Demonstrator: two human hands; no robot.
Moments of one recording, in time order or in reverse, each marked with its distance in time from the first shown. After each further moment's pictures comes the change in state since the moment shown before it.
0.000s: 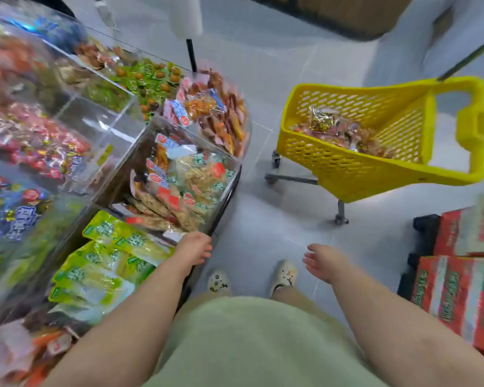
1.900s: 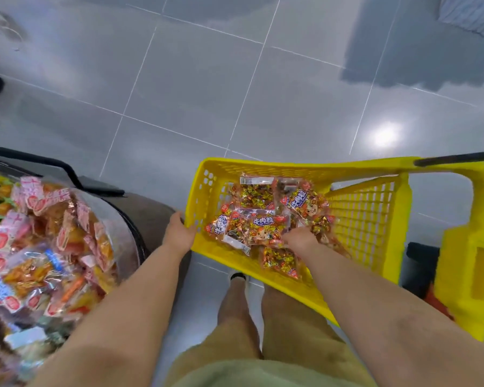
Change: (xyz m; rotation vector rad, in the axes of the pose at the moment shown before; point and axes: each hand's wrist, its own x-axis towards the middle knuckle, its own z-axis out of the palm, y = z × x) left_hand 0.242 0.404 0.227 0.463 0.179 0.034; right_hand 0.271 -0.402 -0.119 -0.499 -0.069 0.004
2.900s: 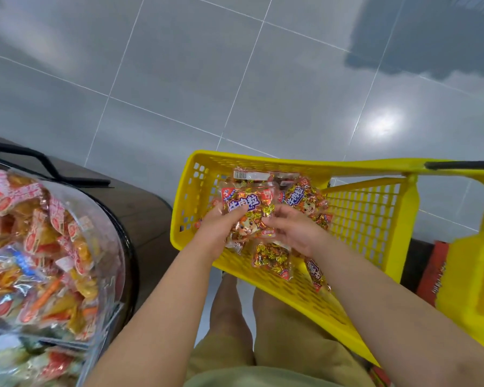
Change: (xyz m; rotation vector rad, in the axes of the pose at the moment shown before) left_hand -0.036 0.076 0.058 -0.664 -0.355 -0.131; right_hand -0.002 -0.023 -0.020 0.521 -0.484 -0.204
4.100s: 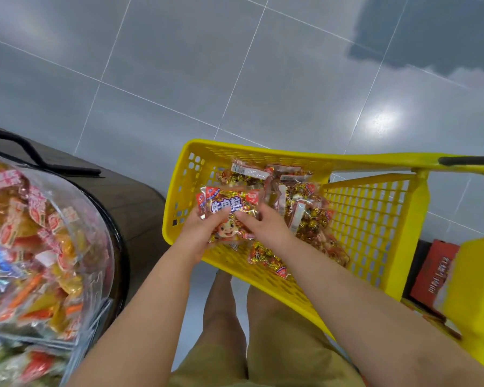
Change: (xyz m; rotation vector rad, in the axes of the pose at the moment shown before) left_hand 0.015 -0.029 -0.028 -0.136 0.010 0.075; right_hand 0.028 0.024 0.040 -0.584 0.236 -0.181
